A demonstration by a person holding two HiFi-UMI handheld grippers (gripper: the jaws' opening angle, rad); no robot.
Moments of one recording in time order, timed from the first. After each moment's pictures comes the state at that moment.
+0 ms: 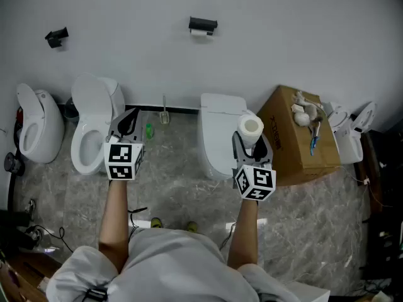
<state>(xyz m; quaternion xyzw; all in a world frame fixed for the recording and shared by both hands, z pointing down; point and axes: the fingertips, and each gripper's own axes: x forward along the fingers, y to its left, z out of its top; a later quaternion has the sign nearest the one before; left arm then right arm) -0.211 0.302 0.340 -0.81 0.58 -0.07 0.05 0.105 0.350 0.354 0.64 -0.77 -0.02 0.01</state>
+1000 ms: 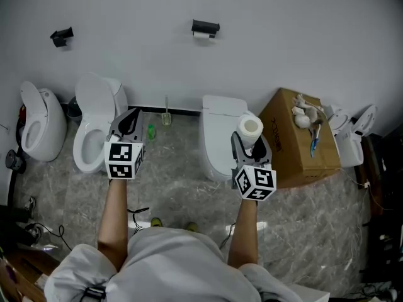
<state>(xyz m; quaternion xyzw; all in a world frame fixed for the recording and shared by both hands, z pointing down) -0.214 0.322 0.333 -0.81 0.58 -0.07 0.05 0.099 0.368 0.347 0.63 -0.78 -0.01 -0.01</state>
